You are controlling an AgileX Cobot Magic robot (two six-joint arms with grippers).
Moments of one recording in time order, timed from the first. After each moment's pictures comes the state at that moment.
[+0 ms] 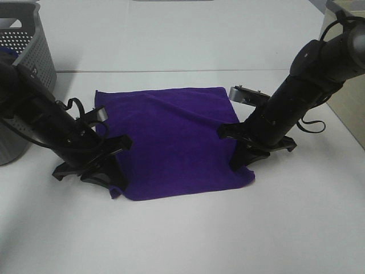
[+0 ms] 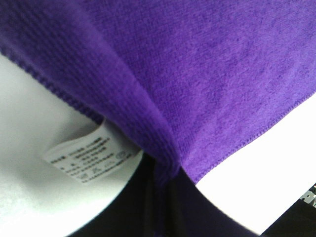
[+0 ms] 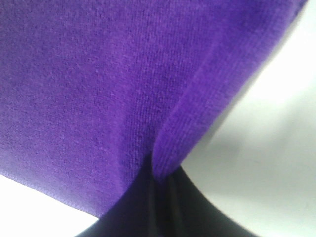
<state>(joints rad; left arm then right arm) -0.24 2.15 -1.13 -0.88 0.78 0.48 0.25 2.13 -1.21 0.62 0.70 -0.42</state>
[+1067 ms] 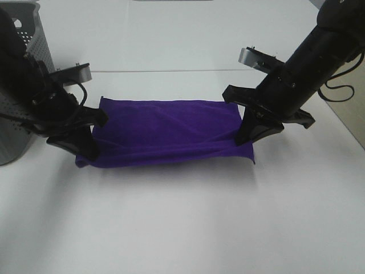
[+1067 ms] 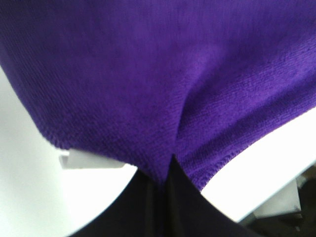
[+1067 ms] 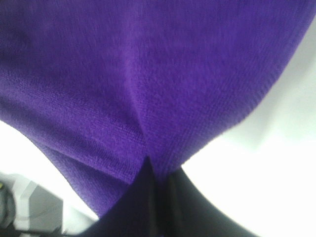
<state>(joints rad) -0.24 1.89 -1.17 -0.54 0.88 0.36 0.26 1.88 -1.19 0.59 0.89 -0.25</state>
